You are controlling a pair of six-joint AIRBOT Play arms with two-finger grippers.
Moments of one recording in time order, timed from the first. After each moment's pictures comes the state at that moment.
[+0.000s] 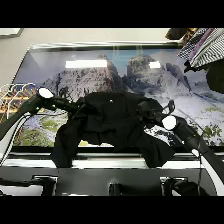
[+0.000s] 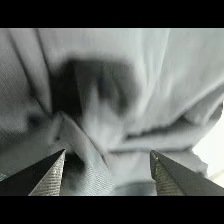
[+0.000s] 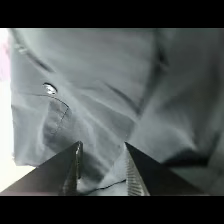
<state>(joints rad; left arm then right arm) -0.13 -1.56 1.19 0.77 -1.09 -1.72 0.28 -1.09 0.75 -1.08 0.52 2.35</state>
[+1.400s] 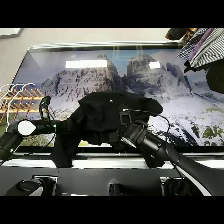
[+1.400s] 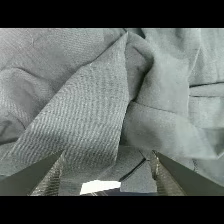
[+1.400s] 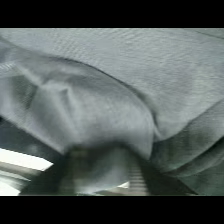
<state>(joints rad) -0.21 -0.93 0.66 1.10 -0.84 -1.65 0.88 -1.21 0.95 -1.72 1.01 2.35</state>
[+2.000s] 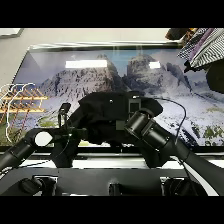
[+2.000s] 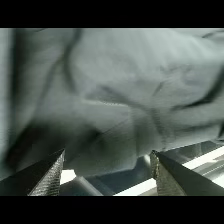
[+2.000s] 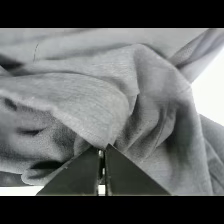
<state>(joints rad) -0.51 -0.94 0.61 1.10 -0.67 -1.66 0.83 -1.19 1.12 -1.88 1.25 2.48</state>
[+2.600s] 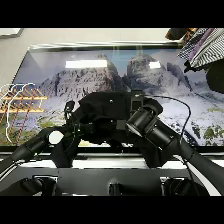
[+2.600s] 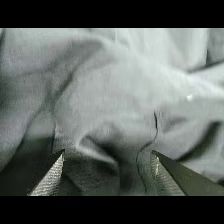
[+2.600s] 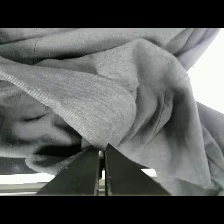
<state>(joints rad) -0.57 -1.10 0.63 1.07 -0.41 -1.77 0.81 -1.18 1.16 -1.81 1.32 2.47</state>
